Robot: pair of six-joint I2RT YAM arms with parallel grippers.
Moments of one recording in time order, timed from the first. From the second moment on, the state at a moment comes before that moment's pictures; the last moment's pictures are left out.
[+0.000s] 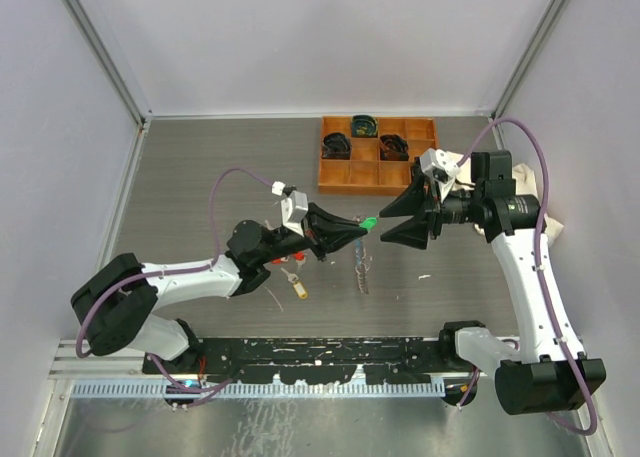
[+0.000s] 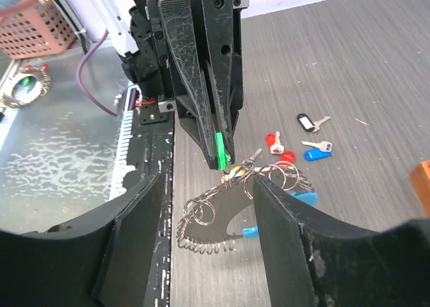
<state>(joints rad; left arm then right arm) -0.94 1.42 0.65 1.19 0.42 -0.34 0.06 1.06 1.20 -0.96 -1.41 -0.67</state>
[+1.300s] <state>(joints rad) -0.95 1.46 0.70 1.24 0.44 -0.45 0.08 1.06 1.13 -0.67 -1.50 -0.37</state>
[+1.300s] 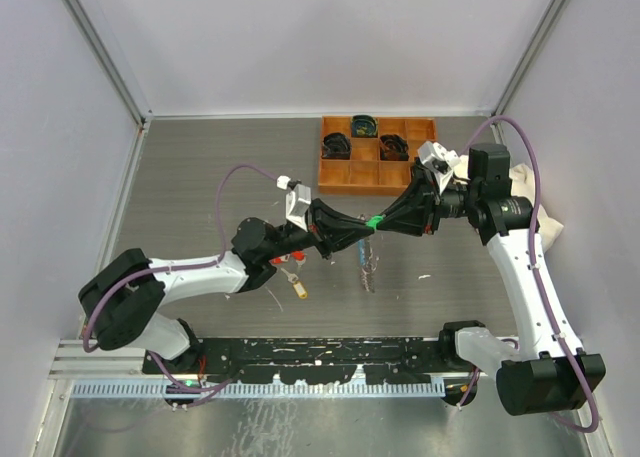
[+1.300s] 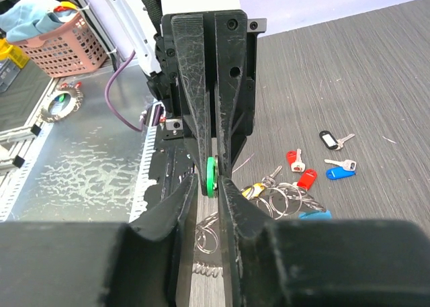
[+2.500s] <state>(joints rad) -0.84 1.27 1.09 0.39 0.66 -0.31 0.08 1.11 1.24 -0.97 -1.34 -0.71</state>
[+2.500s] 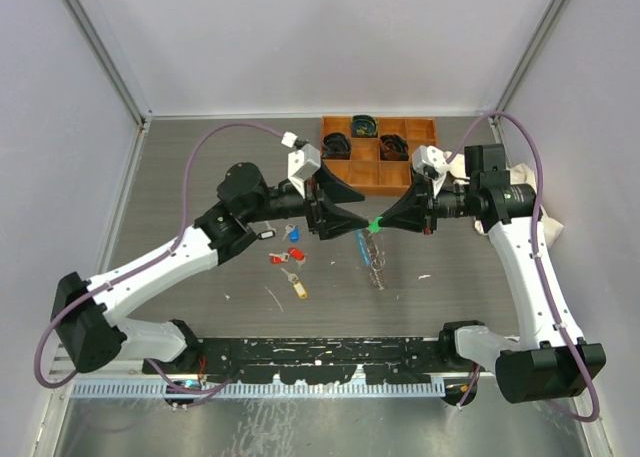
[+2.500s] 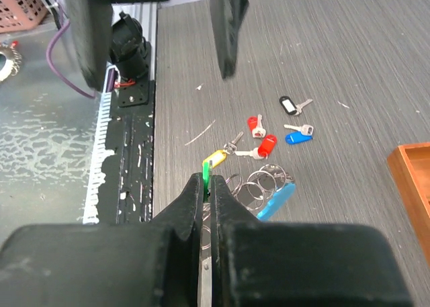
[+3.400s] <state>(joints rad) -0.95 1.27 0.89 0.46 0.47 -0.12 0.08 1.12 1.25 -1.13 -1.27 -0.91</state>
